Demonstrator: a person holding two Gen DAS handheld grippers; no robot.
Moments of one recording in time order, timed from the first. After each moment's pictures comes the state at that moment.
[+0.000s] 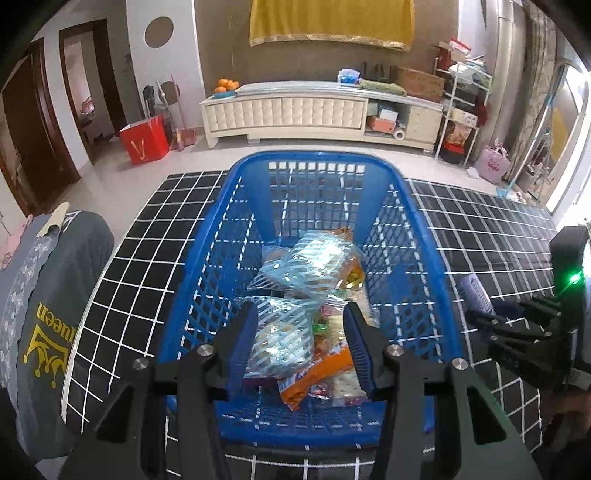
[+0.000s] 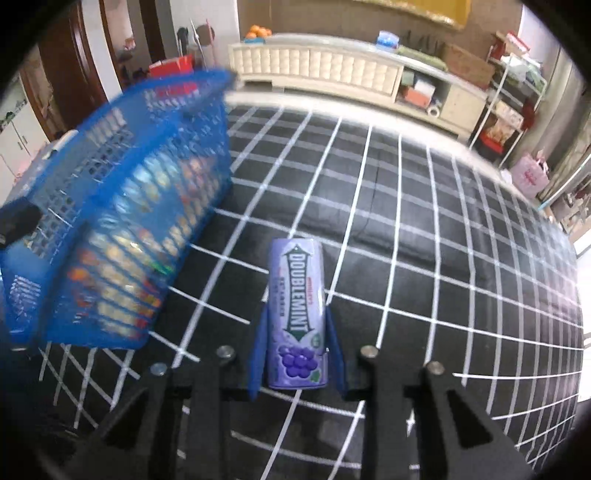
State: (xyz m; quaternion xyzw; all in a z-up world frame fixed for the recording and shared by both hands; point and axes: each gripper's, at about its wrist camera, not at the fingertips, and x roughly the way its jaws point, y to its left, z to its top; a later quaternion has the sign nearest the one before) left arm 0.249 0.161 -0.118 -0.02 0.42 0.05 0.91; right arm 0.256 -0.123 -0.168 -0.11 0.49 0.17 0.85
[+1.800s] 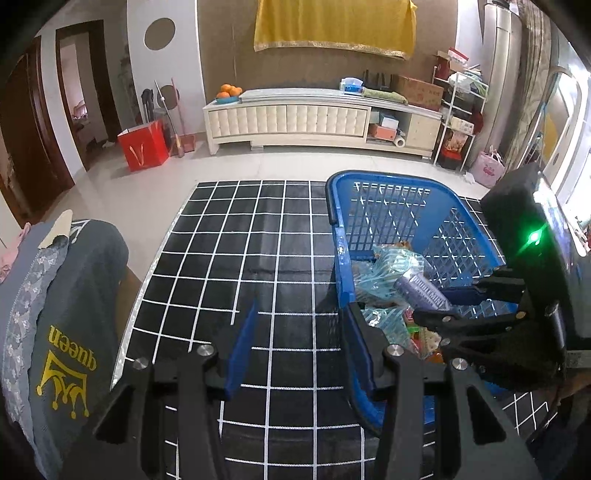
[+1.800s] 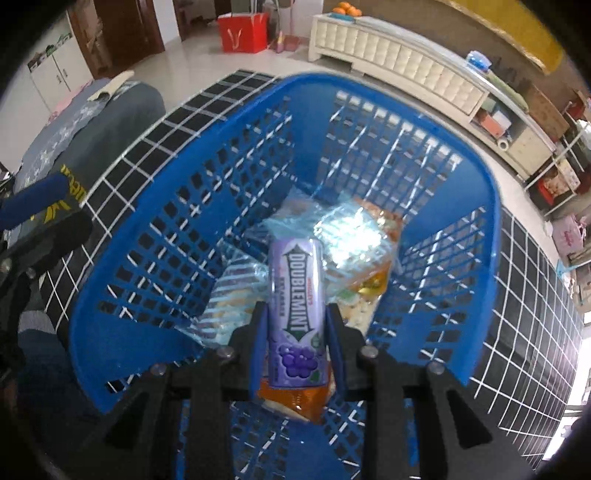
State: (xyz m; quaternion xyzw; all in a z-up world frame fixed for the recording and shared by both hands) left arm 0.243 0.275 -0.101 -0.02 0.41 0.02 0.91; right arm 0.275 0.066 -0.160 -0.20 0.54 0.25 0.78
